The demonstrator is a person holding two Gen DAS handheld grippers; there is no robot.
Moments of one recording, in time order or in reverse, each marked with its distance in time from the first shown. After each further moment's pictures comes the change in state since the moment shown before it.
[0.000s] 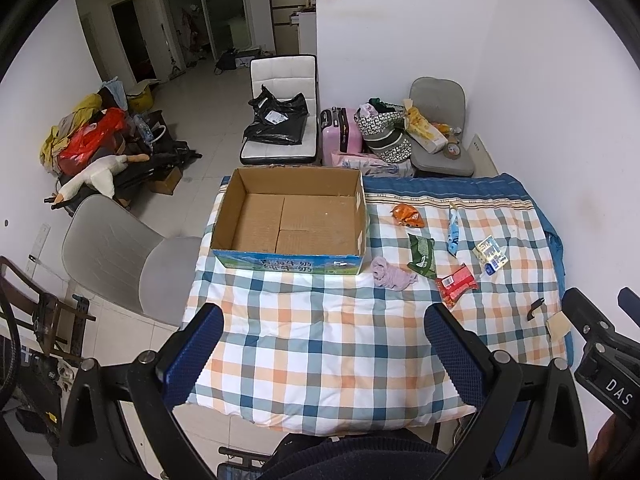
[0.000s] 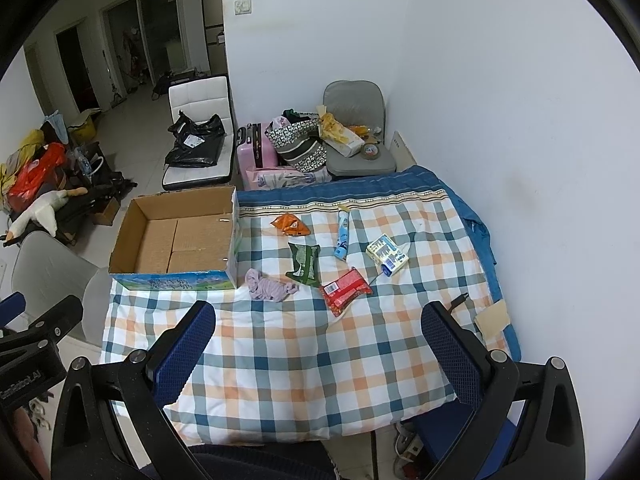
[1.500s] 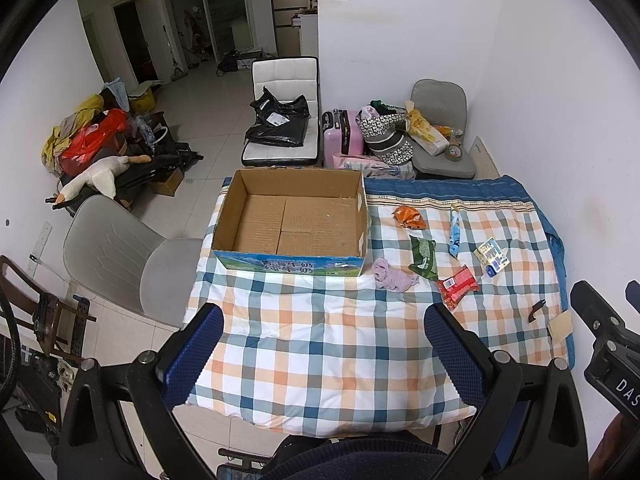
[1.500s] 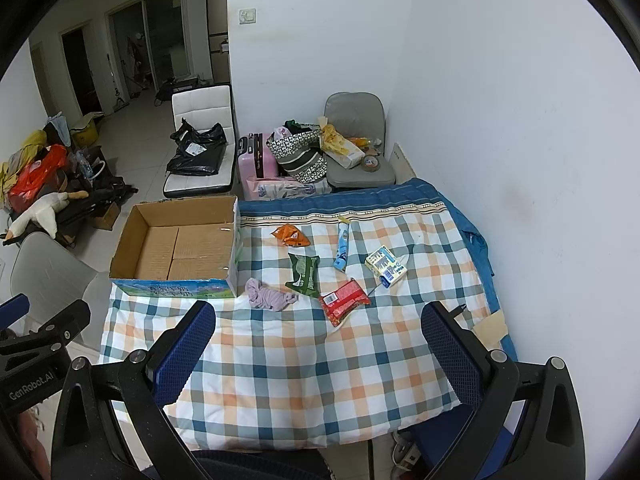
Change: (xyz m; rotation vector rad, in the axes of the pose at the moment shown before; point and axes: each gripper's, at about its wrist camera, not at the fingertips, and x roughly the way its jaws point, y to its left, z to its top) left arm 0.005 0.007 0.003 0.000 -0.007 0.001; right arm 0.000 0.003 0.003 0.002 -0.039 -0.012
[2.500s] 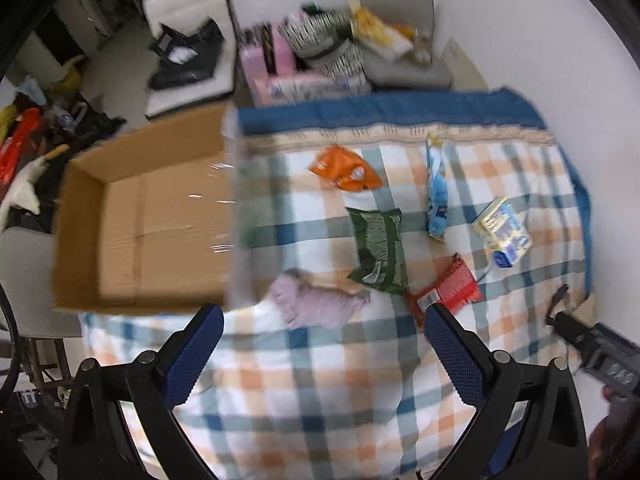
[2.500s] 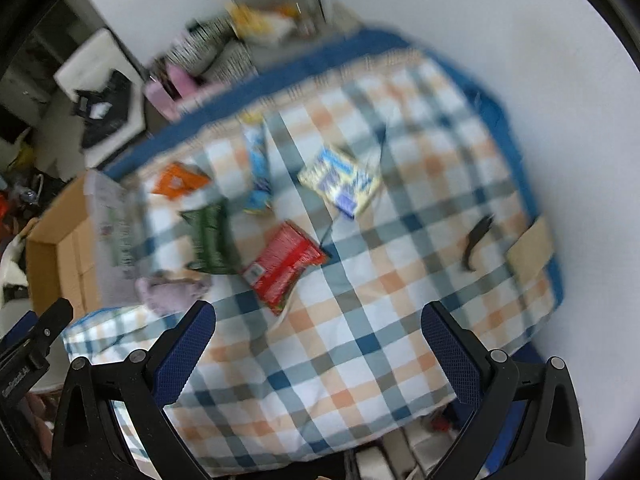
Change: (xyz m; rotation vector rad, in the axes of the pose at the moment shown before) left arm 0.329 -0.181 0.073 0.157 0.331 -0.085; right arm 0.369 -0.167 0.002 0.336 0.539 -0.011
